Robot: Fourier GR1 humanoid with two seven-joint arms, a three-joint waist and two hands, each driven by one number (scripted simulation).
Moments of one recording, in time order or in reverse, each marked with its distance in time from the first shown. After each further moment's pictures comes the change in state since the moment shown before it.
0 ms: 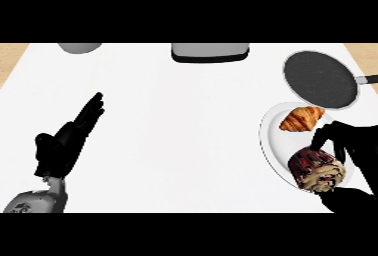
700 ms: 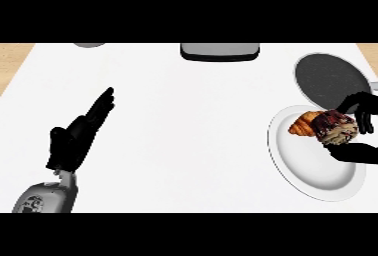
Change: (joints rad) left arm -0.052 -0.040 -0.022 0.005 -0.037 -0.011 0.025; right arm -0.034 0.170 -0.254 0.438 -0.122 -0.129 -0.361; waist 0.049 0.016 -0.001
